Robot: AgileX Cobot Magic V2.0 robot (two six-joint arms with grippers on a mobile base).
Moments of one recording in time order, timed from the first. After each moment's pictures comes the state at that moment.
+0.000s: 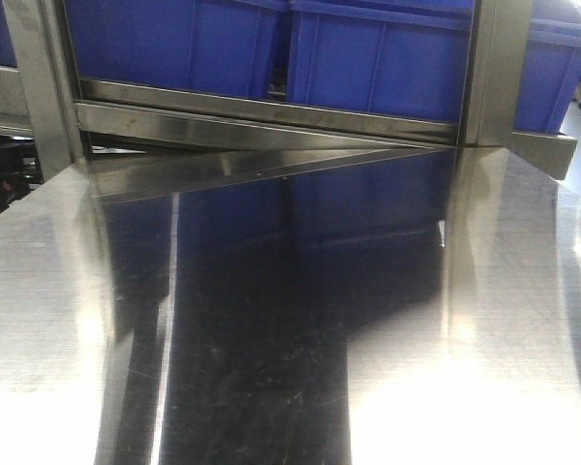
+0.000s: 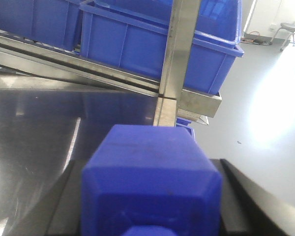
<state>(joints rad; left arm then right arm) -0.15 0.27 -0.47 0.02 0.58 -0.09 0.02 0.08 -0.46 0.15 0.57 -0.20</state>
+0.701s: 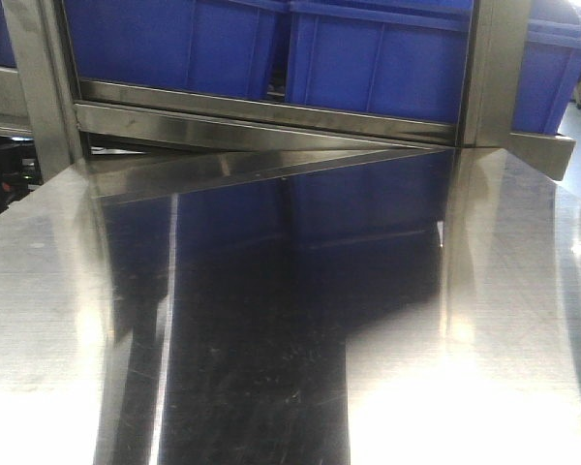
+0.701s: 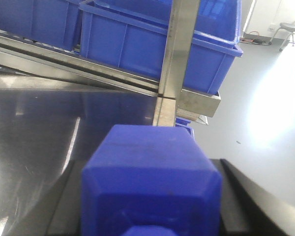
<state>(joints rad) -0.15 0.27 -0.47 0.02 0.58 -0.09 0.02 0.08 -0.46 0.15 0.57 -0.20</state>
